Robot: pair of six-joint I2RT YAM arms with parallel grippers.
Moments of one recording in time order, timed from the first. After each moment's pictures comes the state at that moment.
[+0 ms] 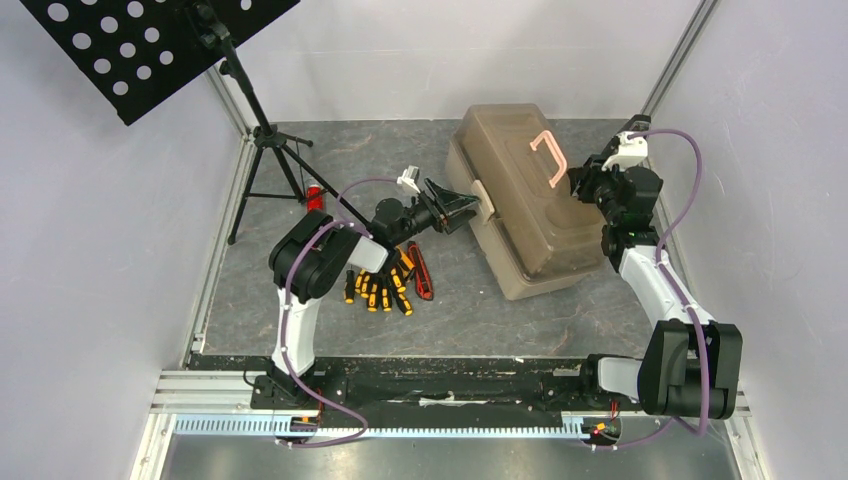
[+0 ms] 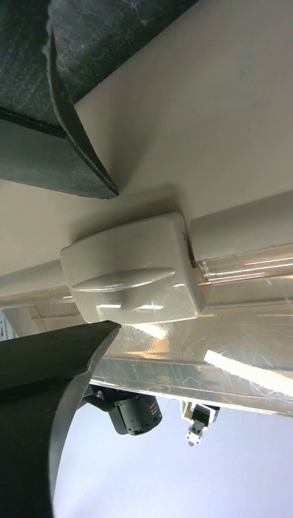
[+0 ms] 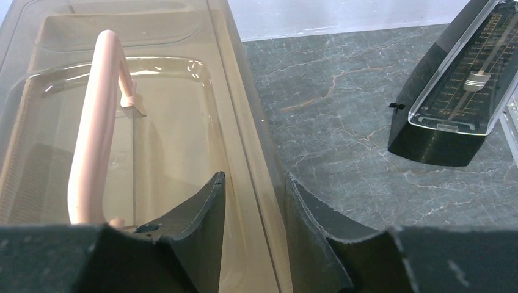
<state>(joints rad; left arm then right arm) -0.59 2.09 0.92 1.29 0.43 -1.44 -0.08 1.27 0.76 0.29 -0.19 0.14</state>
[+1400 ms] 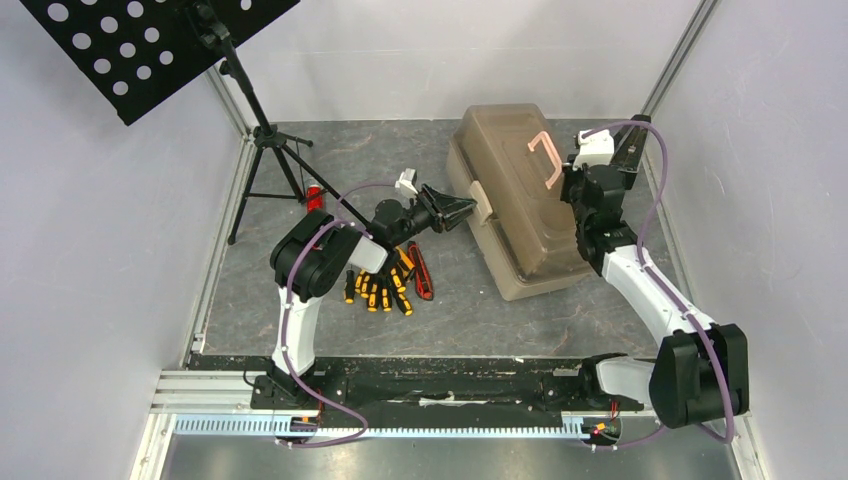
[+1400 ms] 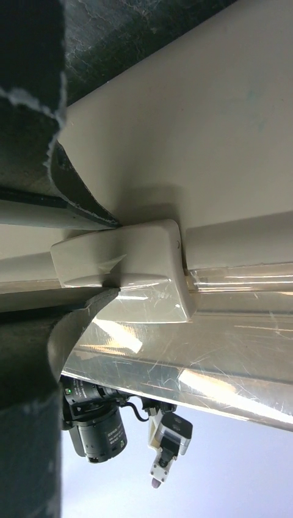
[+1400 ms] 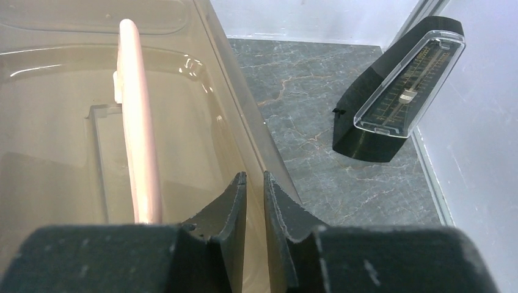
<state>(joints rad) -0.58 2.10 0.92 1.30 0.41 -1.52 0.17 1.24 0.80 0.21 0.22 -0.05</state>
